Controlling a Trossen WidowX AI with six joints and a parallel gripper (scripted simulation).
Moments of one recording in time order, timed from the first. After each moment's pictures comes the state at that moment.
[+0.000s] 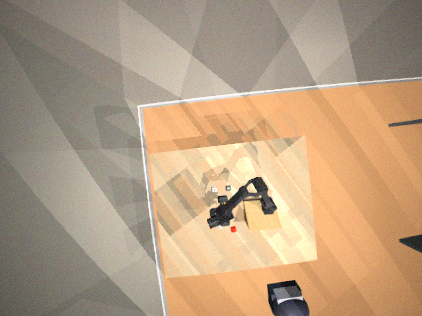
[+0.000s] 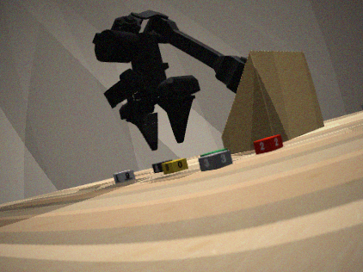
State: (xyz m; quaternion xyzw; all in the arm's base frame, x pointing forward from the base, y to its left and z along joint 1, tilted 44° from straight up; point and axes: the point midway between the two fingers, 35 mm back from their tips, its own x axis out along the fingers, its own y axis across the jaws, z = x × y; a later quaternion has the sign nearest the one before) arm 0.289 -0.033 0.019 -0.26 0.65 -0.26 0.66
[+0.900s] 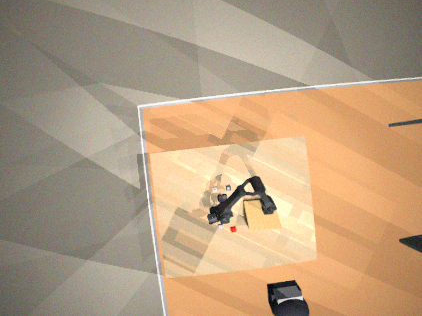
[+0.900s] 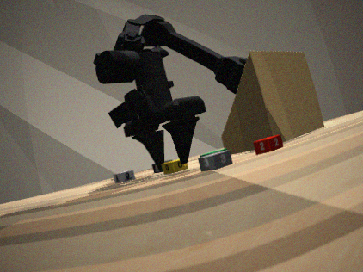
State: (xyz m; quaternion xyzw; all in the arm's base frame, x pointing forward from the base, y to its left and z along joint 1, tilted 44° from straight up) arm 0.288 -0.058 -0.005 -0.26 0.65 -0.26 0.66
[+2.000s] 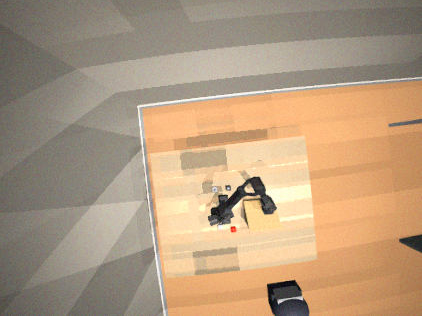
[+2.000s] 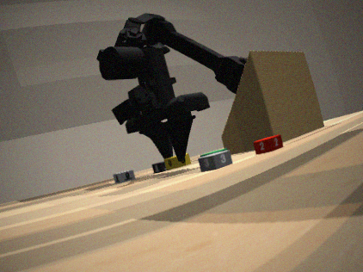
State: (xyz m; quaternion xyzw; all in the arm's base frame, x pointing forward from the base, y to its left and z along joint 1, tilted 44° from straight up) arm 0.281 -0.053 -0.003 -0.27 0.66 -0.26 0.65
